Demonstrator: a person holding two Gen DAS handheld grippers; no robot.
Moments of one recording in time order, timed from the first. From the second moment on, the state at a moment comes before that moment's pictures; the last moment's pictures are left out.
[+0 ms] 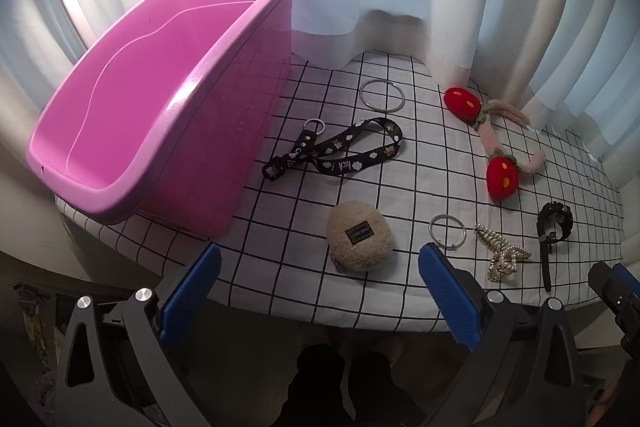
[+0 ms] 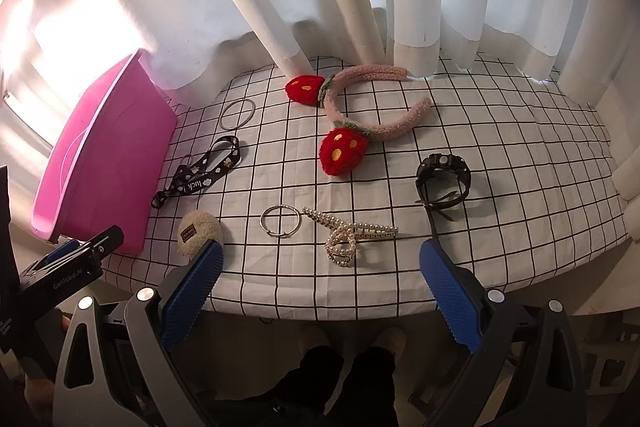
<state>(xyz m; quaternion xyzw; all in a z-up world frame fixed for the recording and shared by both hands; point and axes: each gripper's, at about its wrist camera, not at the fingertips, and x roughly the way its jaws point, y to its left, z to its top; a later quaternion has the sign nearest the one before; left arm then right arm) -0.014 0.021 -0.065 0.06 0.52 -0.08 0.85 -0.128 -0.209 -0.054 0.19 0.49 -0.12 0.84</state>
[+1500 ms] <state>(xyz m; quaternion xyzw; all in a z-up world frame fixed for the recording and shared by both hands) 0.035 -0.020 -0.212 0.01 0.57 -0.03 0.82 -0.077 -0.345 -0.204 0.17 0.54 -0.21 0.80</state>
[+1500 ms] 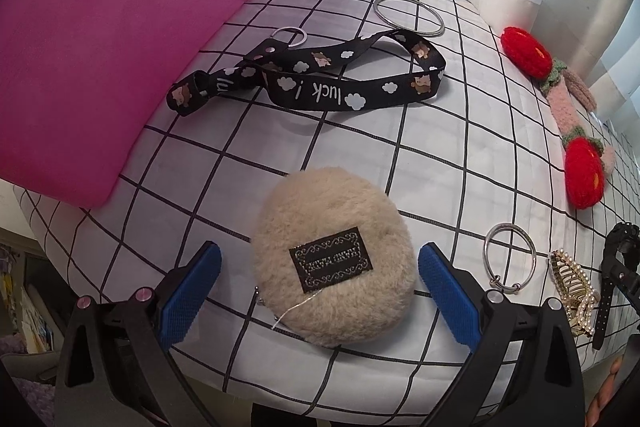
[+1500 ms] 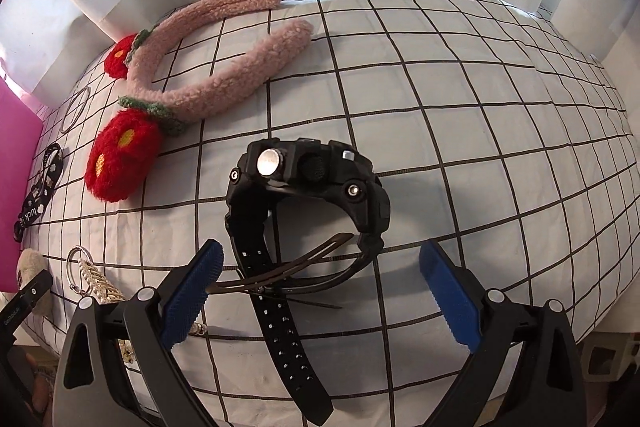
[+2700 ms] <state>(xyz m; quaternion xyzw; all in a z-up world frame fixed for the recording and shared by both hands) 0.019 -0.030 -0.188 0.04 0.52 -0.06 0.85 -0.093 -0.346 -0.170 0.15 0.47 -0.18 0.85</state>
